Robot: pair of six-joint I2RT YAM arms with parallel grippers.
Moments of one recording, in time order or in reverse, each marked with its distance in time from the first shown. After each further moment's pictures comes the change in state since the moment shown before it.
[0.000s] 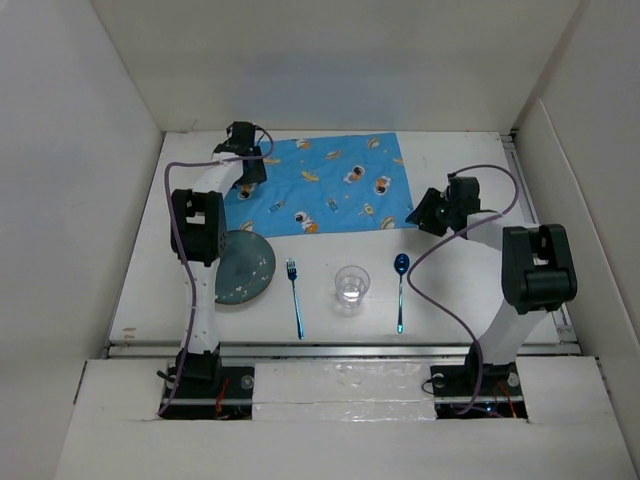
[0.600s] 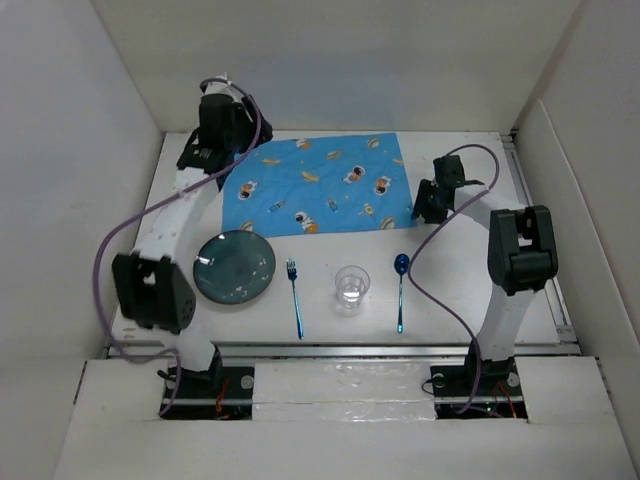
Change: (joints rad) left arm -0.054 -0.538 -0.296 0.261 0.192 -0.183; right arm 0.045 0.159 0.328 -0.356 0.236 -0.142
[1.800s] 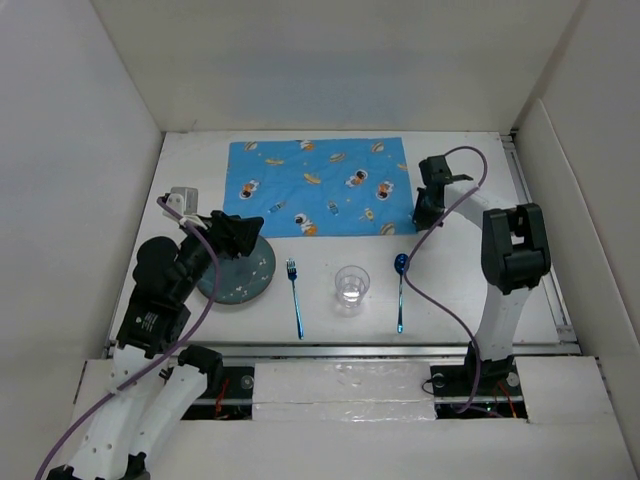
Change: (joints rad) left arm -0.136 -1.257 -0.883 0.053 0.183 0.018; right arm 0.081 0.054 0.102 -0.242 0.166 0.043
